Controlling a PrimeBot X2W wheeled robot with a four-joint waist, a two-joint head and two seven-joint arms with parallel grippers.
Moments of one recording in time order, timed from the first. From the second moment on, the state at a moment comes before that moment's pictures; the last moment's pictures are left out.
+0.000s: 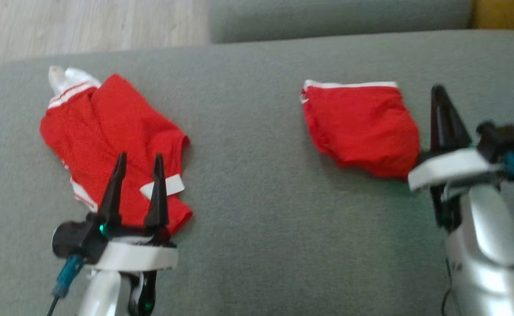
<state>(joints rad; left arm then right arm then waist) -0.12 0.05 -0.14 0.16 -0.26 -0.11 -0.25 -0.41 -0.05 -0.04 0.47 0.04 0.13 -0.23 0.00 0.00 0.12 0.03</state>
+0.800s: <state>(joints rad) -0.23 0.05 -0.21 0.19 -0.28 -0.12 -0.25 -0.77 -0.06 -0.20 1.11 -0.11 0.13 -0.25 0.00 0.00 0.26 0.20</state>
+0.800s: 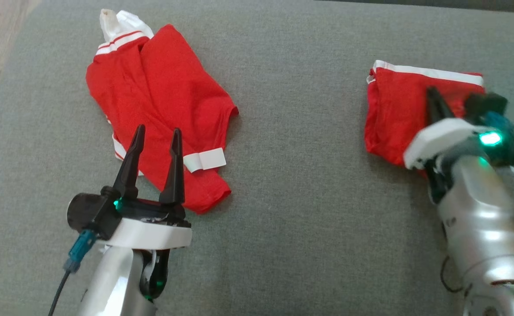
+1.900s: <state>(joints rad) -0.13 0.05 -0.12 0.16 -0.28 -0.11 -0.25 -0.52 -0.06 0.04 0.71 0.03 0.13 -0.25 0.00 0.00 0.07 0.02</state>
